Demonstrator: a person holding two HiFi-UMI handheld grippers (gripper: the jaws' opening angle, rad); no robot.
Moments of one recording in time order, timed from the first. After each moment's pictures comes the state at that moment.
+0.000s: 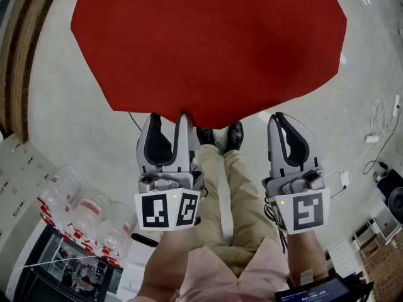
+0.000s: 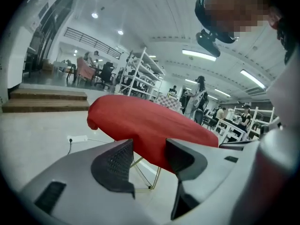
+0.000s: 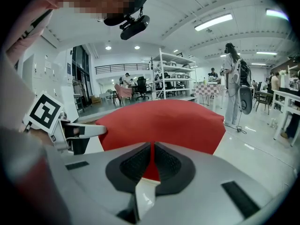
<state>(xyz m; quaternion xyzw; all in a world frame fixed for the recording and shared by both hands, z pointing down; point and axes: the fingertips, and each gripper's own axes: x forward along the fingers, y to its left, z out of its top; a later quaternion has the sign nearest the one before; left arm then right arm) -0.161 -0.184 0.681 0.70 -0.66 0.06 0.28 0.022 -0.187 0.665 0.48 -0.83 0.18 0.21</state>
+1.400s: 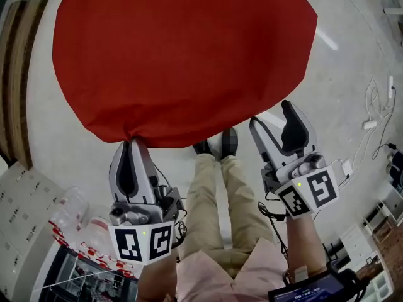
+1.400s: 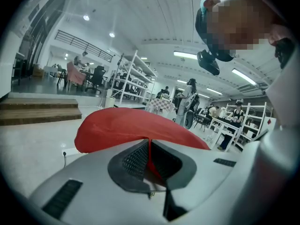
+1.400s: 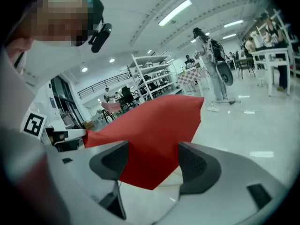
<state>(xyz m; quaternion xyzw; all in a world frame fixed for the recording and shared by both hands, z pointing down) -0.153 -0.227 0.615 0.73 -0.63 0.06 0.24 0.082 -0.231 0.672 0.51 -0.79 0.32 0.09</state>
